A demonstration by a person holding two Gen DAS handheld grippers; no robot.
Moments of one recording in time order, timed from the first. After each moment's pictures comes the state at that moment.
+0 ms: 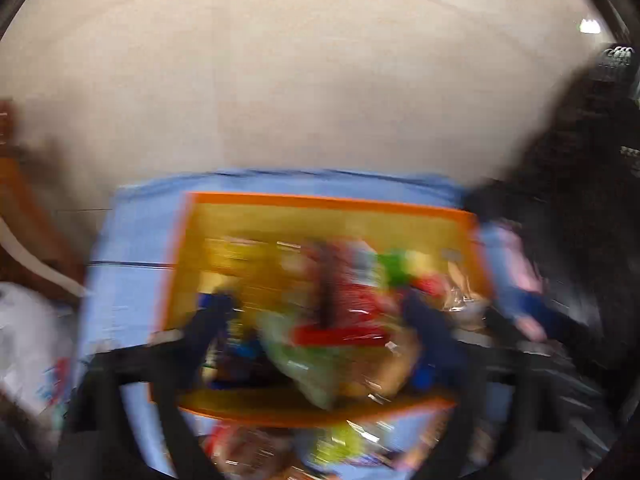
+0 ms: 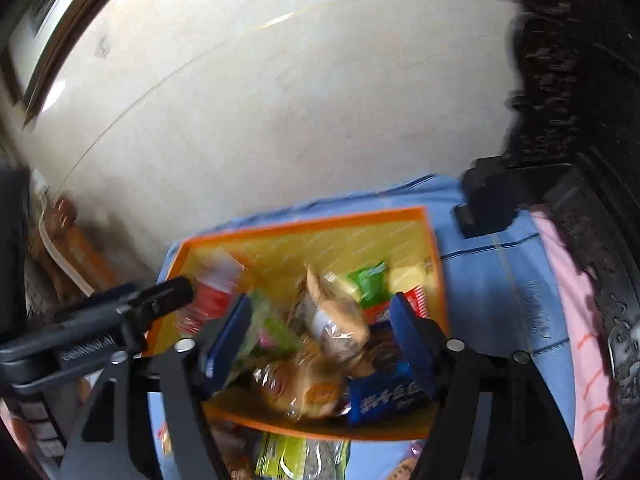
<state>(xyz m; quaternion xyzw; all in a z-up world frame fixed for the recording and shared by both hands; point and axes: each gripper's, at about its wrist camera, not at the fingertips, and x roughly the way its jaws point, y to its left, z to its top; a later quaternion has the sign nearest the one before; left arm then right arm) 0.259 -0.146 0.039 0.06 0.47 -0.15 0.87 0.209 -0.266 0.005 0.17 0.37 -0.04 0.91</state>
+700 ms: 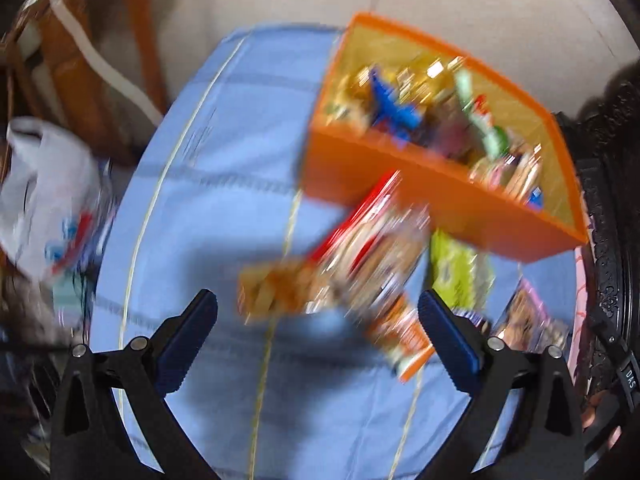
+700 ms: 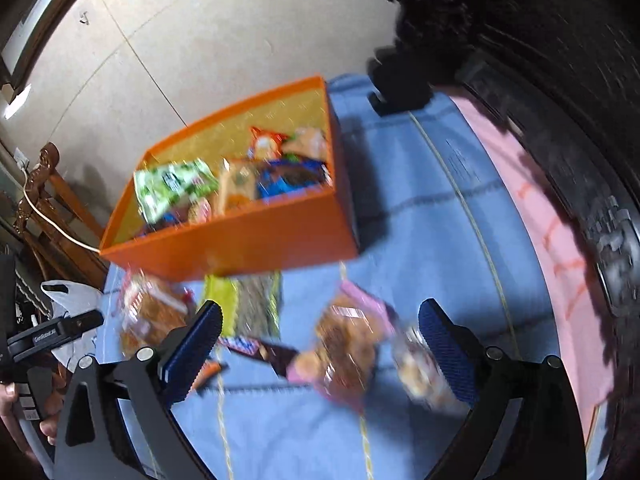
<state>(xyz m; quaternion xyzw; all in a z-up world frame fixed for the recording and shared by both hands) 0.146 0.014 -0.056 0.00 0.59 -0.07 0.81 0.056 -0.276 -0.070 0.20 0.45 -0.08 0.87</state>
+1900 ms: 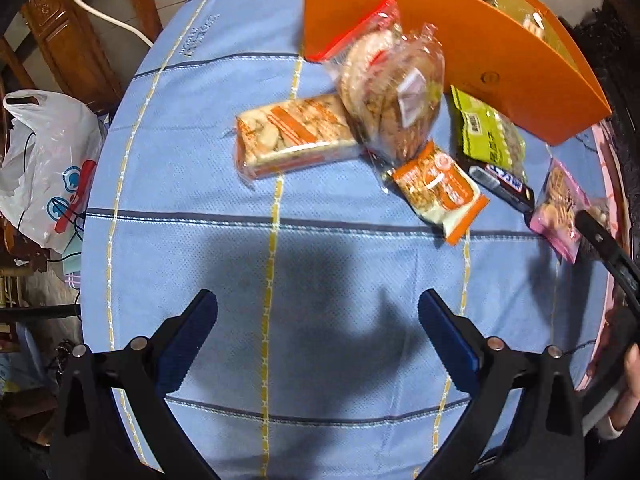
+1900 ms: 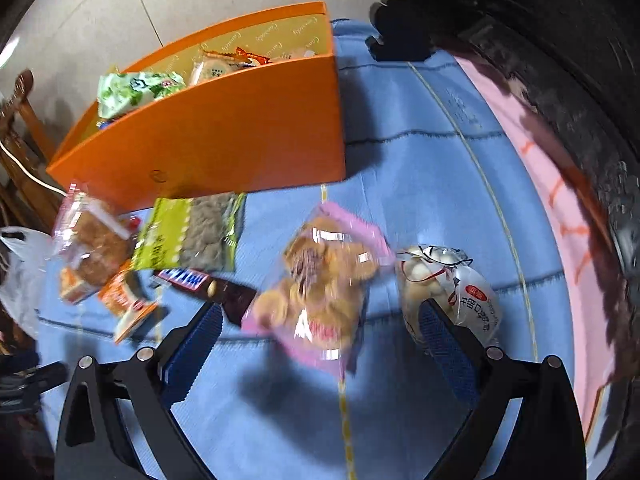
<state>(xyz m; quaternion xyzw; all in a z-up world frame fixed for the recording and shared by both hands) 0.074 0.021 -0.102 0.06 0.64 -0.08 0.76 0.065 -0.246 -0.130 0.11 0.50 -0.11 0.85</state>
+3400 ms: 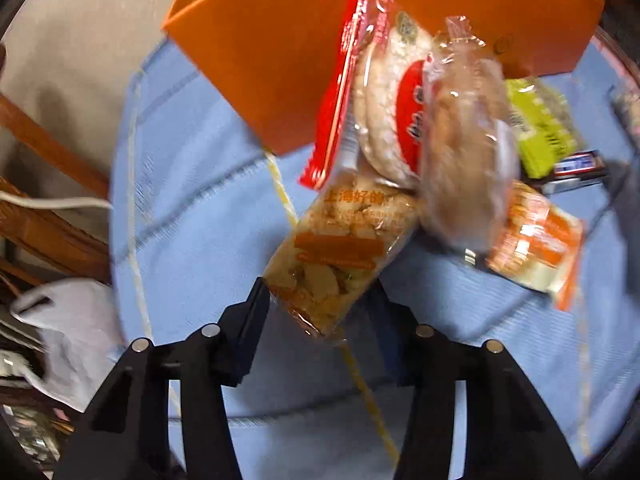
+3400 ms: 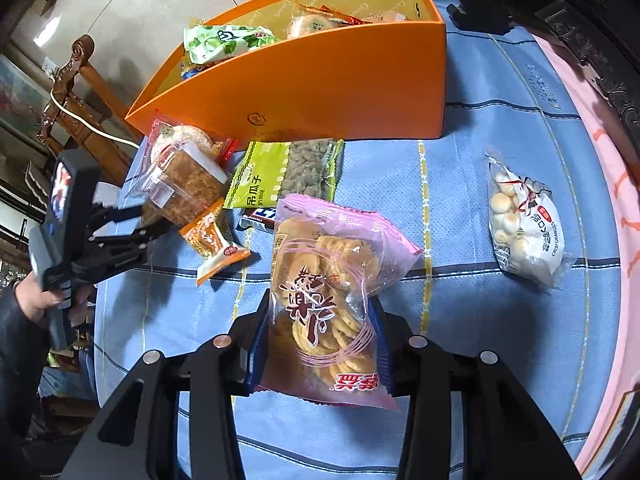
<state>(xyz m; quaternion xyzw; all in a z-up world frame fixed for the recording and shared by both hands) 0.162 -0.001 -0.141 0.29 0.55 -0.19 0.76 0.052 -0.229 -0.119 0.16 0.55 0.04 0.82</state>
